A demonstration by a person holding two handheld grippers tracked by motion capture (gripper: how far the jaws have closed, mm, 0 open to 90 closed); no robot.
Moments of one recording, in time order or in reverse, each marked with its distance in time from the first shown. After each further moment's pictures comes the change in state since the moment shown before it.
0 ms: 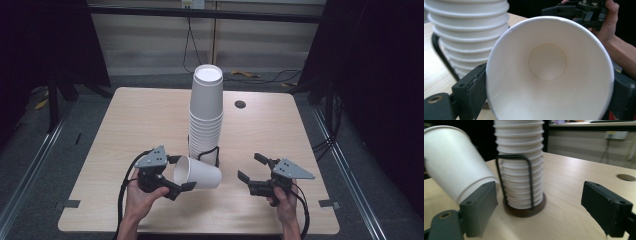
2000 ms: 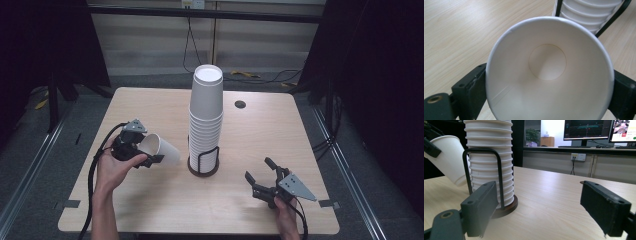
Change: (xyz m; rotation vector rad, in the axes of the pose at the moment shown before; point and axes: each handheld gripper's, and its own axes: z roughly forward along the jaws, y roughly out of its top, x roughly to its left) left arm 0.088 0.019 -0.042 0.370 0.281 -0.108; right arm -0.008 -0.053 -0.007 -0.200 -0.185 -0.047
